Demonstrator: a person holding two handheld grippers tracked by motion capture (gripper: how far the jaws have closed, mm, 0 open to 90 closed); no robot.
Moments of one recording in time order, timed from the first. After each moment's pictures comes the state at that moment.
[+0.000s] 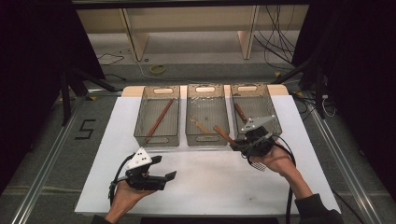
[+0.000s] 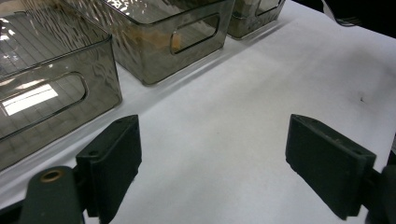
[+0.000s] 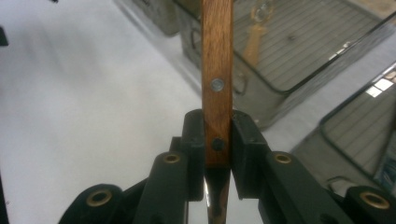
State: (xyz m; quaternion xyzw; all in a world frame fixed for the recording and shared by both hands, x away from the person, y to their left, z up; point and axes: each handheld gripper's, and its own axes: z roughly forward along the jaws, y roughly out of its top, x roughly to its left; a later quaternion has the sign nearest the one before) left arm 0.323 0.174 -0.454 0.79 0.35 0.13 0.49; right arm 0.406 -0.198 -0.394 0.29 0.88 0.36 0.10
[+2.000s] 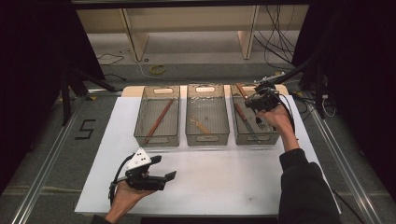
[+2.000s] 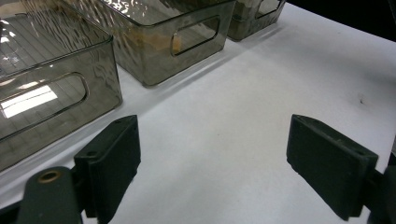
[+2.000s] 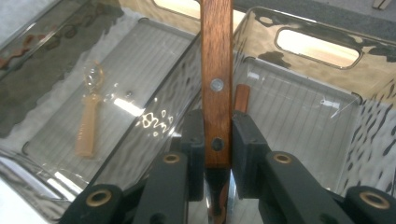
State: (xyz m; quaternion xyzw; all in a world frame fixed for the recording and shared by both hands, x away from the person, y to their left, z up) left arm 0.323 0.174 -0.456 0.78 0.35 0.13 0.50; right arm 0.537 -0.233 -0.368 0.48 0.80 0.32 0.16
